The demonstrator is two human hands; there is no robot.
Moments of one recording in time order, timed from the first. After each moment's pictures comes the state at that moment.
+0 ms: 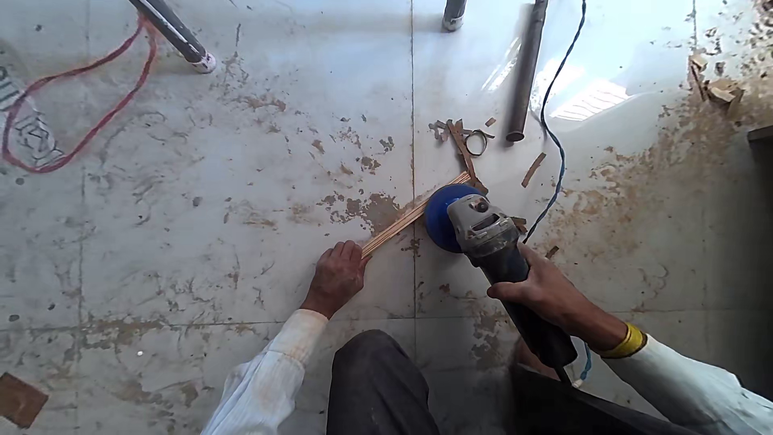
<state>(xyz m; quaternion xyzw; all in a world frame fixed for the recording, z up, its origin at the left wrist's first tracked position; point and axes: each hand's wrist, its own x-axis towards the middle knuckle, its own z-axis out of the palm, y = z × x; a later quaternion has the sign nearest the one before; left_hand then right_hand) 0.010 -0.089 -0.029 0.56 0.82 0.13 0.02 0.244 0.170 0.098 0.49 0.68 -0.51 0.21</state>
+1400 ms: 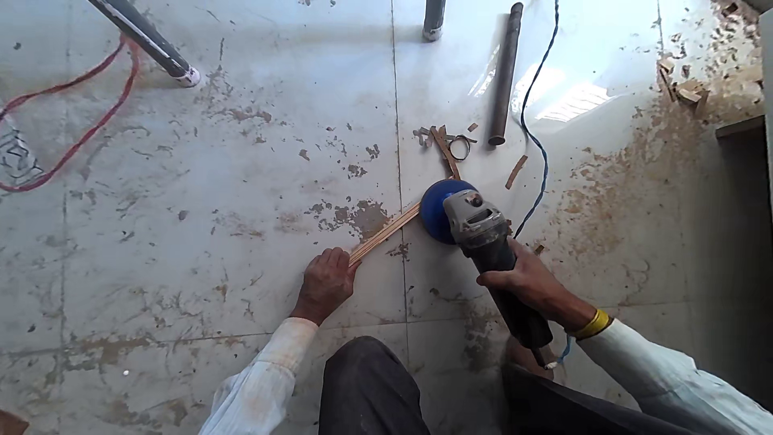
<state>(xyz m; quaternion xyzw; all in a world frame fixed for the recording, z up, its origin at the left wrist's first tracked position) 0.007 -0.090 -0.034 0.55 0.82 0.16 0.01 0.249 0.181 0.081 0.51 0.66 -0.52 0.17</state>
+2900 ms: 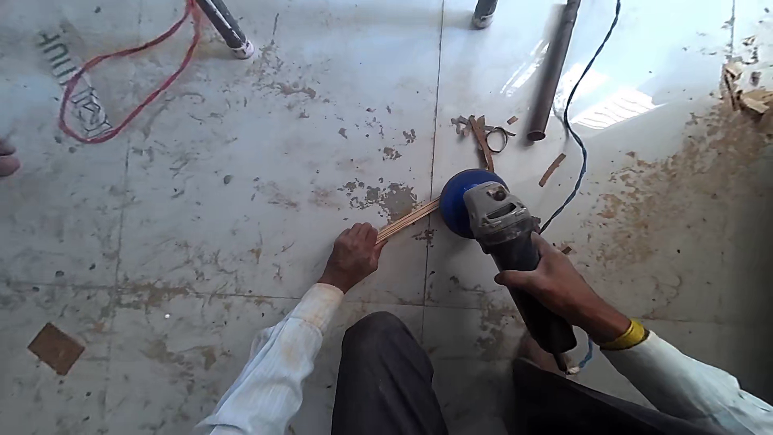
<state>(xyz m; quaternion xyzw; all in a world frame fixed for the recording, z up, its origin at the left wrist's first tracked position) 0.006 -0.085 -0.023 0.55 0.82 0.16 0.05 0.237 0.167 0.101 0.47 0.72 -0.47 0.18</state>
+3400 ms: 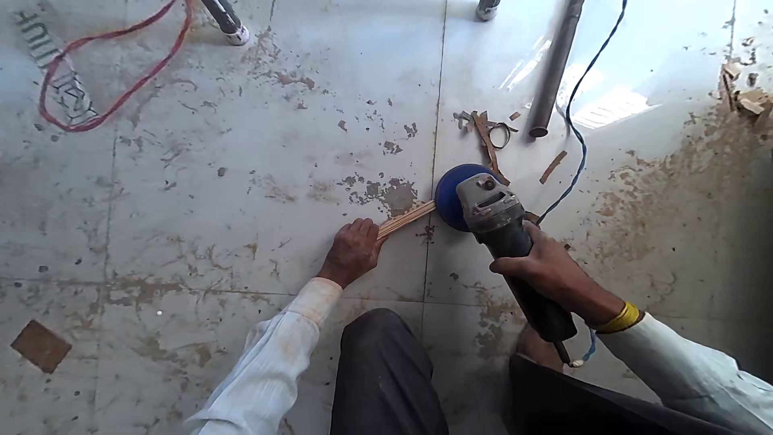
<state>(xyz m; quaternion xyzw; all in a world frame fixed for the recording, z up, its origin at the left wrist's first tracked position) 0.002 -0.085 -0.030 0.57 0.80 0.17 0.03 0.214 0.169 0.106 0.48 0.73 -0.44 0.23</state>
